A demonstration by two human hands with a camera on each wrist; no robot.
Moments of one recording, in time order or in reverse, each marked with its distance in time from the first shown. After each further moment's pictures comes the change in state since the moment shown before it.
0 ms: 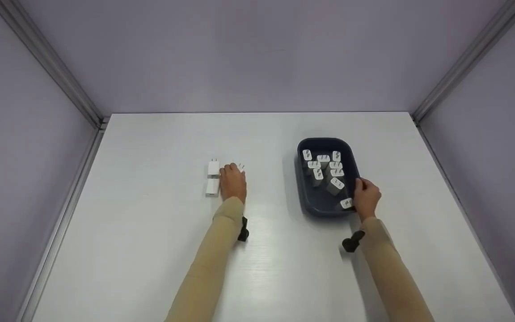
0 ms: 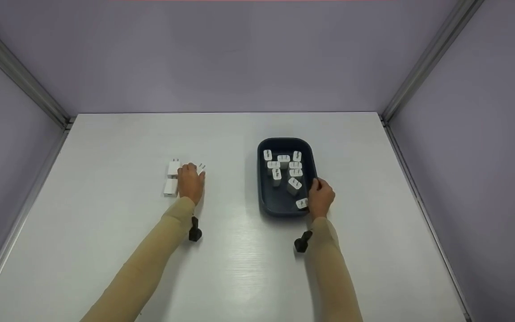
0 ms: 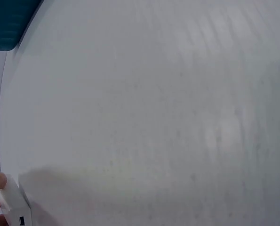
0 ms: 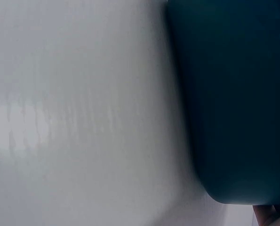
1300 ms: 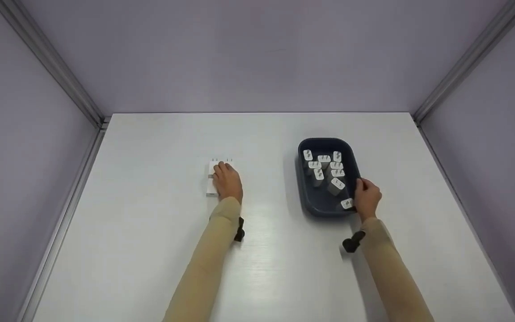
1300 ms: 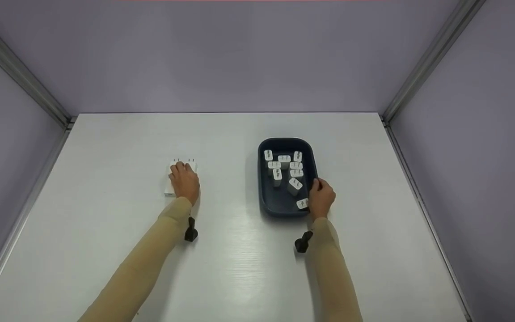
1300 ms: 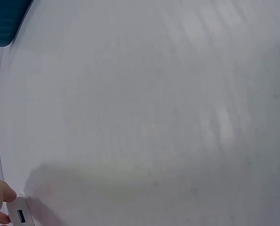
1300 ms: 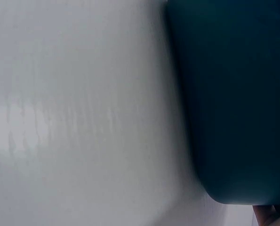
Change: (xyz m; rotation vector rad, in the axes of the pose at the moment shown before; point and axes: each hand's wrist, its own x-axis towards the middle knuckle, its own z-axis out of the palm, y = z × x) left_hand 0.005 -0.008 0.002 0.187 0.046 -0.053; right_hand 0.001 -0.002 -0.001 -0.020 -0.023 0.056
